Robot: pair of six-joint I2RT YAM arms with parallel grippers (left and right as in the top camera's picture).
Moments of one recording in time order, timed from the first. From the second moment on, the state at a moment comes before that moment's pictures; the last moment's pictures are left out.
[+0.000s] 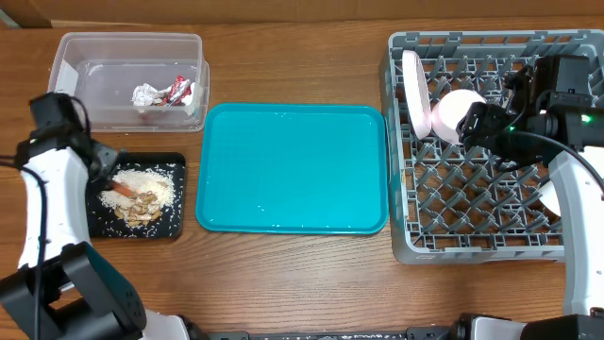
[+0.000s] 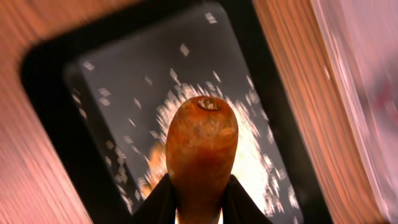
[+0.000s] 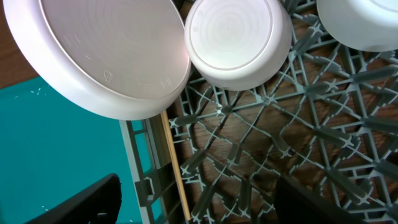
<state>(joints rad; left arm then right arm) 0.44 1.67 1.29 -0.87 -0.20 -0.72 -0.13 1.47 1.44 -1.11 -0.20 0.20</state>
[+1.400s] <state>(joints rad) 0.28 1.71 1.58 -1.06 -0.09 -0.44 -0.03 1.47 1.44 -0.91 -0.34 0.12</state>
